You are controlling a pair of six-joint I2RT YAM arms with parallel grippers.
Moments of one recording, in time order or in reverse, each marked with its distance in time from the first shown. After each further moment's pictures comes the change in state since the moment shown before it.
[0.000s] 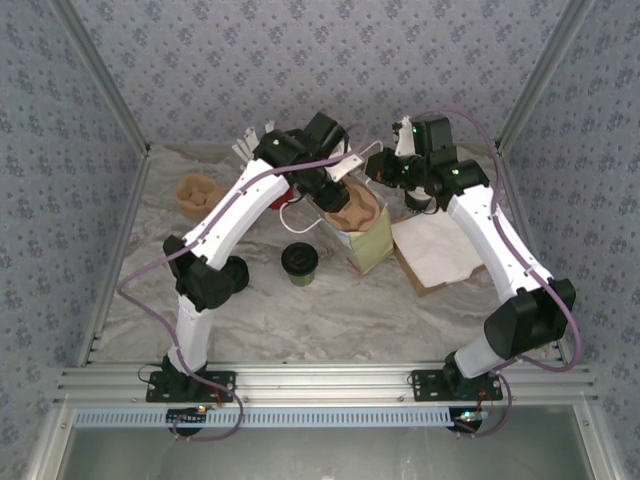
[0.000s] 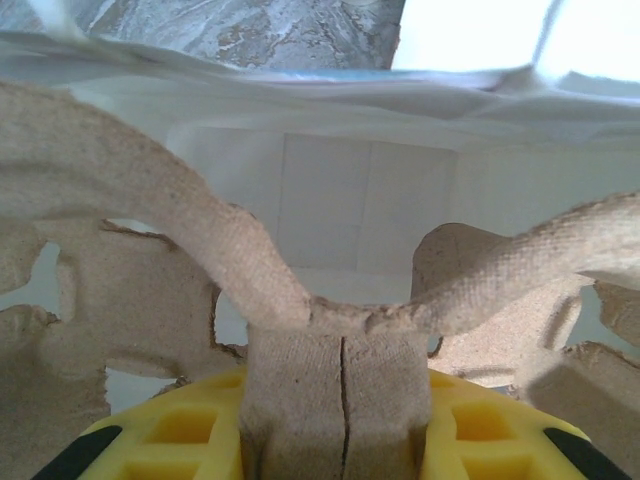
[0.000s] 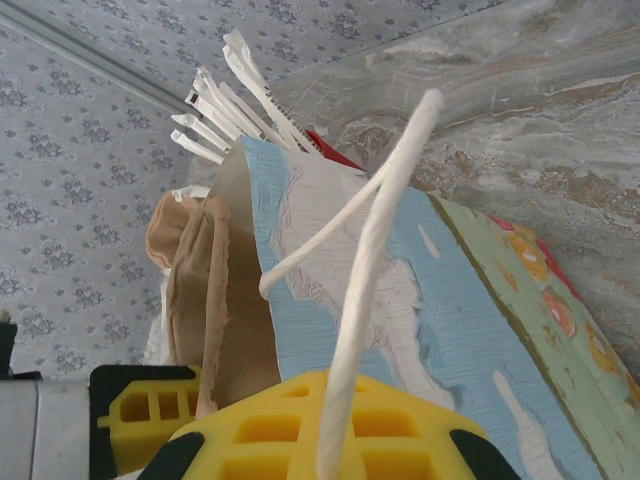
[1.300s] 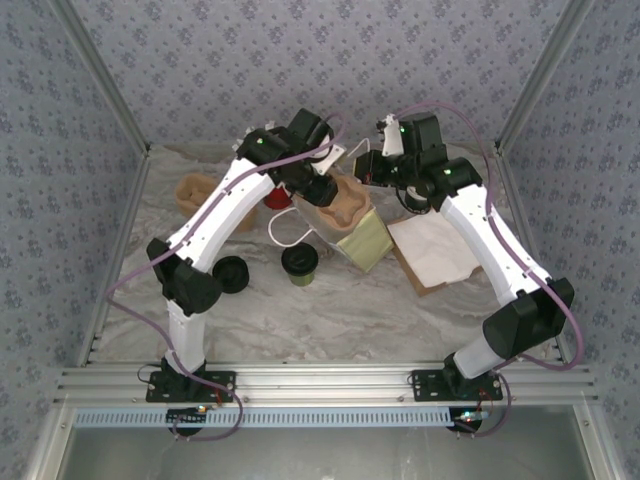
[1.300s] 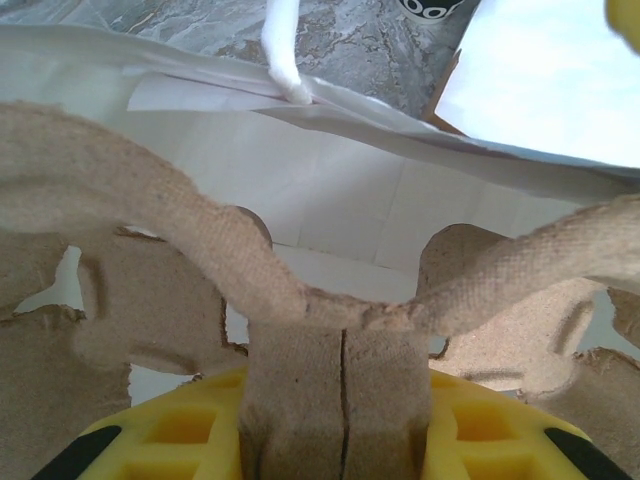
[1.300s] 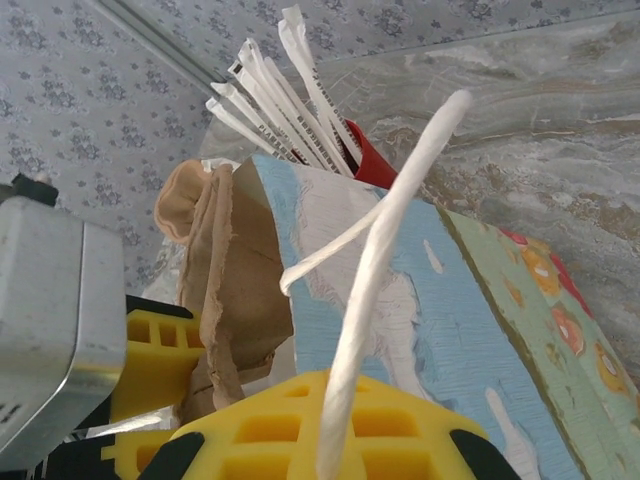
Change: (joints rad) left arm 0.046 -0.088 -0.109 0.051 -0.031 -0.149; right arm 0.074 0.011 0.052 -0.023 0.033 -0.090
